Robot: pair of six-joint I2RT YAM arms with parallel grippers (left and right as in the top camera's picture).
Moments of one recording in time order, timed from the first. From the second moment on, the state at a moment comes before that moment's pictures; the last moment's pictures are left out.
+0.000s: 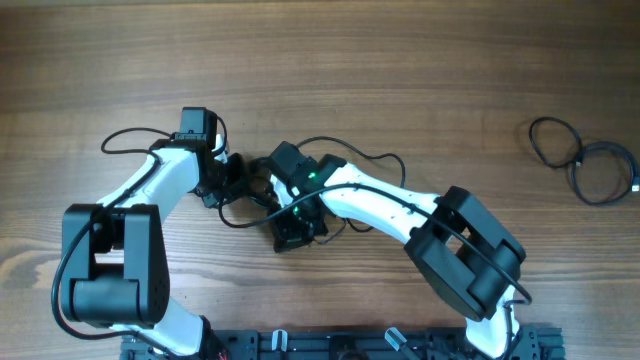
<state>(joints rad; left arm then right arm) -0.05 1.76 0.94 -0.62 0.29 -0.52 0.87 2.03 1.33 -0.71 -0.61 0.57</state>
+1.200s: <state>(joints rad) -0.05 1.76 0.94 -0.62 0.29 -0.52 0.64 1.97 1.36 -0.76 -0.54 0.11</state>
